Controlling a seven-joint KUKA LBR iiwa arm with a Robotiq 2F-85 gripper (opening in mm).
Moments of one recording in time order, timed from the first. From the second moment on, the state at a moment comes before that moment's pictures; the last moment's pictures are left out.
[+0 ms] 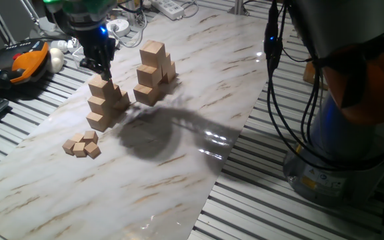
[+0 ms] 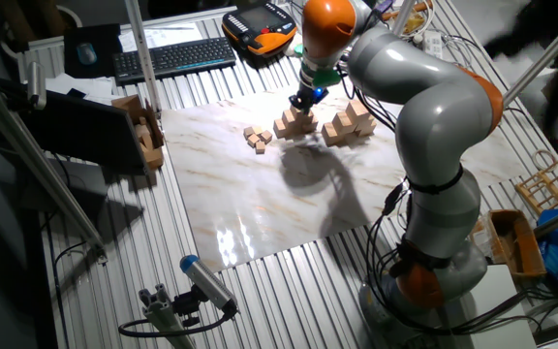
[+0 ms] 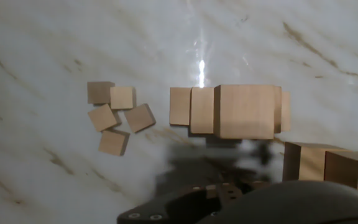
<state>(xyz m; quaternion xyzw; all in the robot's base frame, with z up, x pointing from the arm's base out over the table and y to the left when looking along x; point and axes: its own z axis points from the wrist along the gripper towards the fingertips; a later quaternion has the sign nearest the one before) 0.610 0.092 0.202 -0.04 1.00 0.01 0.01</state>
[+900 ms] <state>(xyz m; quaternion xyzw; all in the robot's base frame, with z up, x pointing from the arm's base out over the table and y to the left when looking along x) 0.575 0.110 0.173 -0.06 1.00 0.00 0.01</state>
